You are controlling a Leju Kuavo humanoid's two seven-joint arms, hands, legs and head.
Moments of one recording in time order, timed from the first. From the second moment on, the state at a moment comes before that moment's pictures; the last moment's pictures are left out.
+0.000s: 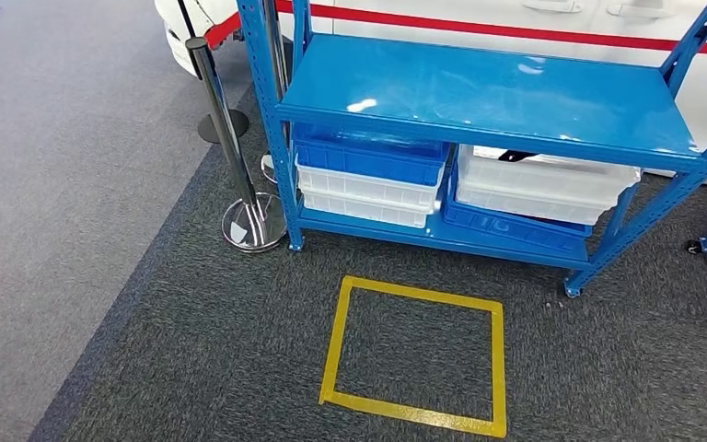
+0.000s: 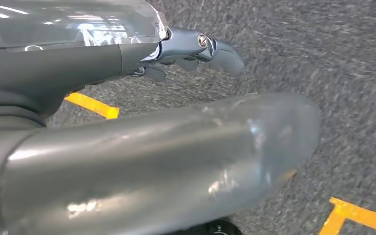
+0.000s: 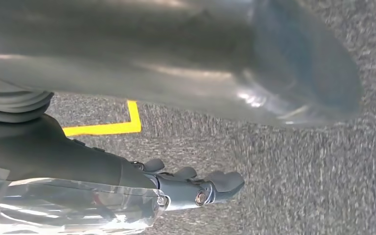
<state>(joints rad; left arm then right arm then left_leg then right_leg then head) 0.07 -0.17 0.84 -0.46 -0.76 0.04 -0.44 -0.03 0.30 -1.35 -0.57 1.03 -0.28 -0.18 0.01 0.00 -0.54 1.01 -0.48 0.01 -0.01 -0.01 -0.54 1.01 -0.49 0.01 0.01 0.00</state>
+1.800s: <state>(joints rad) 0.02 -0.22 1.22 -0.44 -1.17 -0.09 -0.54 -0.04 0.22 -1.41 -0.39 1.06 -0.28 -0.12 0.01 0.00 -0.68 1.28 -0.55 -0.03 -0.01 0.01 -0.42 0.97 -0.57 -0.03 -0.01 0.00</state>
